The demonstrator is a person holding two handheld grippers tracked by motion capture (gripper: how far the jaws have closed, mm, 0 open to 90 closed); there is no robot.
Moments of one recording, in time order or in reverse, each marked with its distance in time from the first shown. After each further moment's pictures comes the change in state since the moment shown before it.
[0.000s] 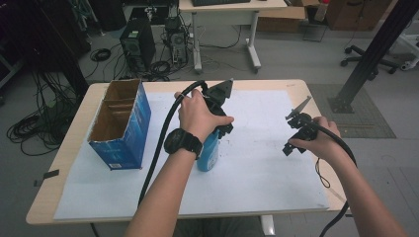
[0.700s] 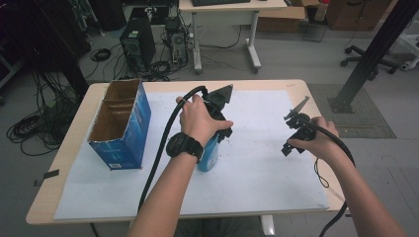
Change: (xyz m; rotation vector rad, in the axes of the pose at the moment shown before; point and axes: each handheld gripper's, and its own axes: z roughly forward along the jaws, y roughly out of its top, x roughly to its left) left arm -0.001 -0.001 0.016 0.019 0.003 -0.007; right arm 0.002 0.002 0.002 0.007 0.000 -0.004
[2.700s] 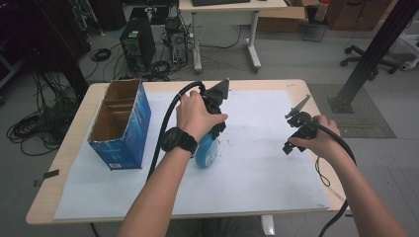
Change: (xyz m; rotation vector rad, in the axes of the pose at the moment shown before) left arm 0.014 0.006 -0.018 0.042 -0.081 0.009; right arm -0.002 0.001 -0.005 -0.008 -0.014 0.000
